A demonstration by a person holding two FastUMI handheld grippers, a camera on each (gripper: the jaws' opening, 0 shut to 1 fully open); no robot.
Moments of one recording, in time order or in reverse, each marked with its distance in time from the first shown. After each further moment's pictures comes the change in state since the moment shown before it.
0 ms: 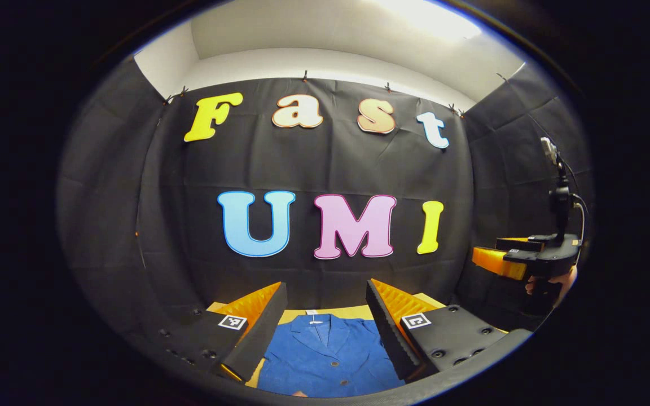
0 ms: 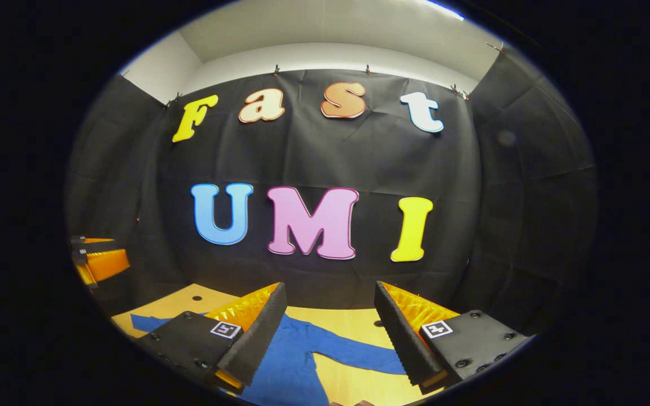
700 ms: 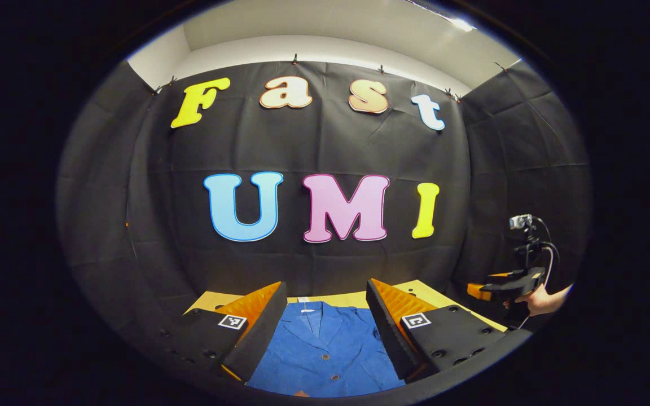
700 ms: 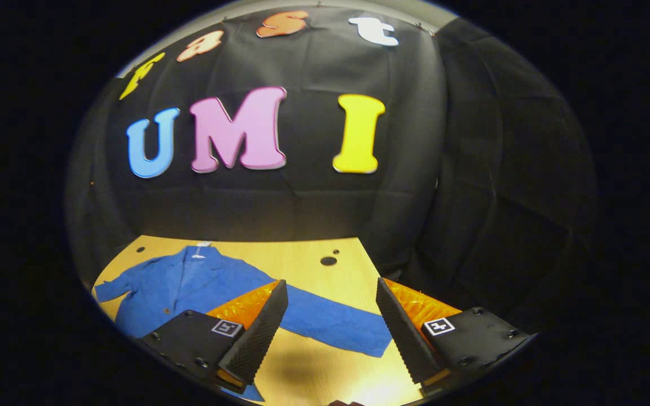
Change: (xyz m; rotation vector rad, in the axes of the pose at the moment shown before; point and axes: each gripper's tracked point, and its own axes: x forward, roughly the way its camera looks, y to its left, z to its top) left arm 0.028 -0.033 -0.021 0.045 0.092 -0.026; right arm 0.080 -0.159 -0.226 0.080 0.401 -0.178
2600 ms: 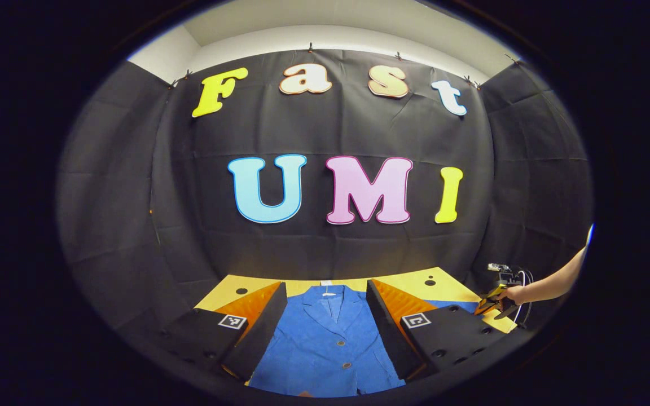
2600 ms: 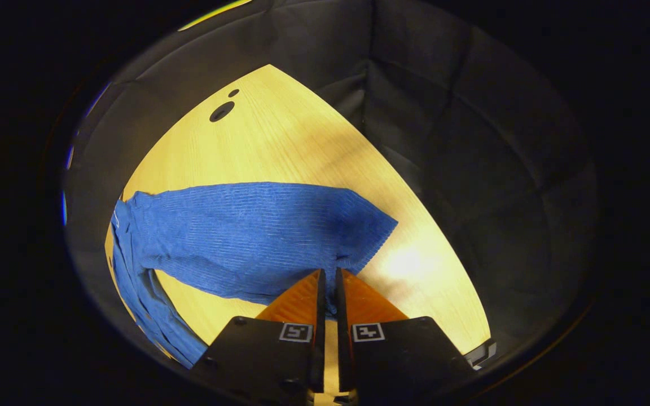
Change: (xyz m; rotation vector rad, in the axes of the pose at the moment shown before) left arm -0.017 0.018 -0.026 -0.033 0.074 0.131; right arm 0.102 -0.052 -0.198 0.388 0.891 -0.163
